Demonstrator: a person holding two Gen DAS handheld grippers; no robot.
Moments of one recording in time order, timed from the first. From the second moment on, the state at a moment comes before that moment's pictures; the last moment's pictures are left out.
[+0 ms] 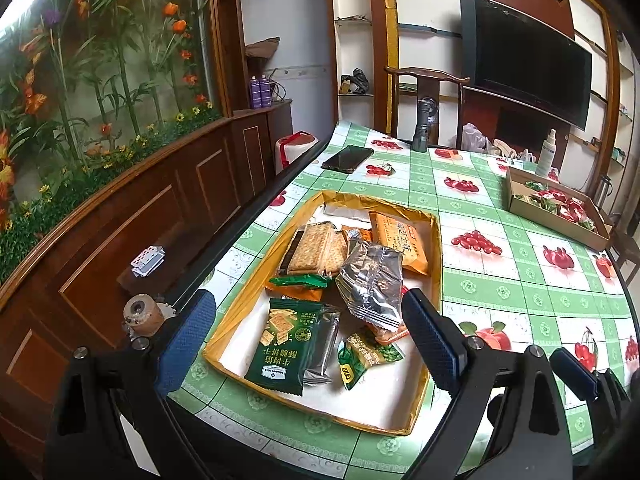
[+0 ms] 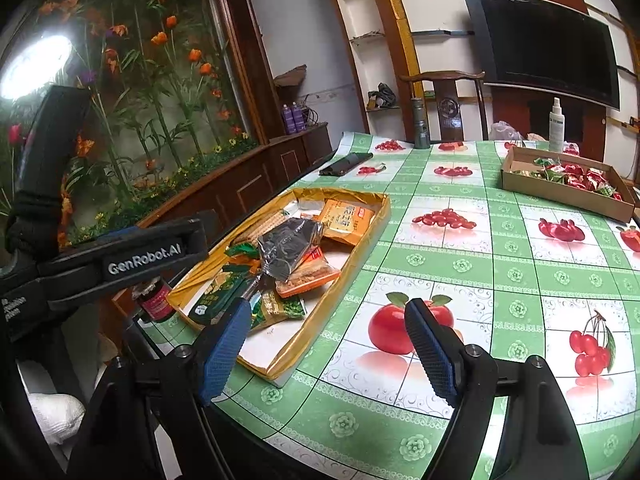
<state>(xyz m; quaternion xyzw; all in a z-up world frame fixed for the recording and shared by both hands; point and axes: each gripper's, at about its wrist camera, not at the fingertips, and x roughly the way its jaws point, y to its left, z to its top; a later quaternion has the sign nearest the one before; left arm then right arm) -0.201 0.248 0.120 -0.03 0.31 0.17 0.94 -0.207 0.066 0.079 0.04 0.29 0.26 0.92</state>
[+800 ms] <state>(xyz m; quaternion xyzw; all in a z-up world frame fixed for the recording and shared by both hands) -0.237 0.236 0.148 0.03 0.17 0.18 0.97 -0.210 0.068 0.078 0.02 0.26 0.27 0.93</state>
